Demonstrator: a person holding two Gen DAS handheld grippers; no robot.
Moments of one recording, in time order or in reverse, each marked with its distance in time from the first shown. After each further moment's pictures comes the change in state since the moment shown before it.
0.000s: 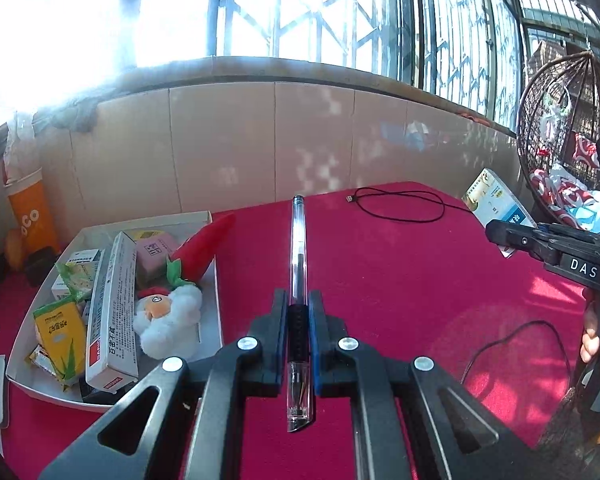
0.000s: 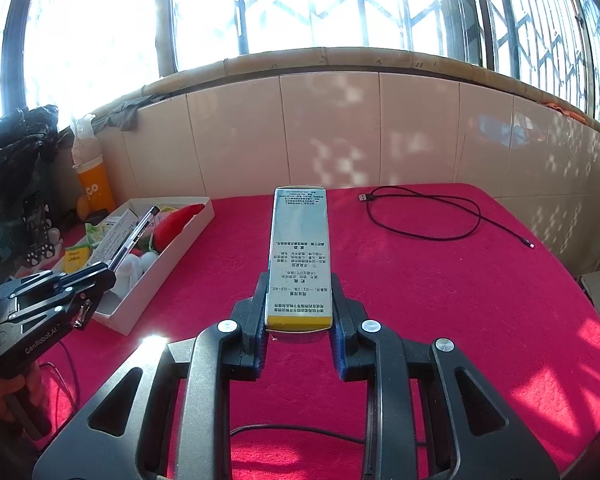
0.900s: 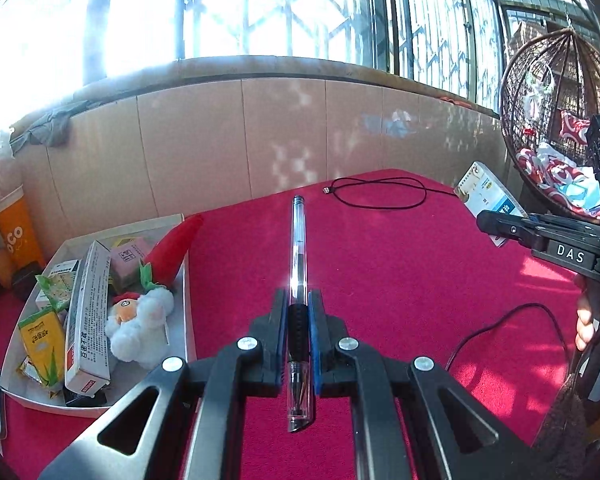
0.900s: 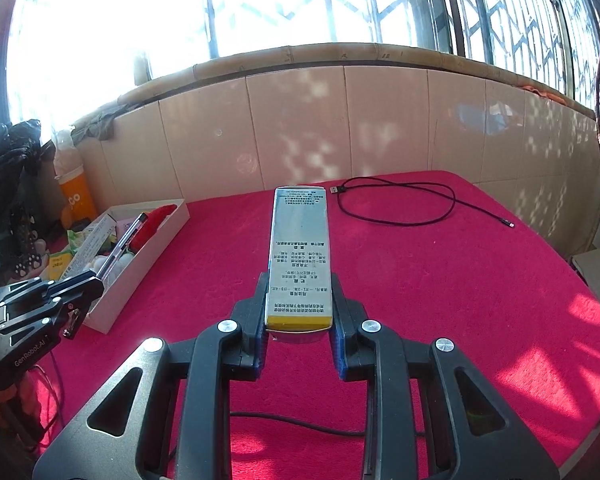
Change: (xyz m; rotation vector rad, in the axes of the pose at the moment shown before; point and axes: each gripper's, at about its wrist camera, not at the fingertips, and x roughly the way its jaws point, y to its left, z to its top) left arm 0.009 -0.026 -0.003 0.076 0.015 -0.041; right arm -0.004 -0.030 -0.017 0.068 -0.014 -0.049
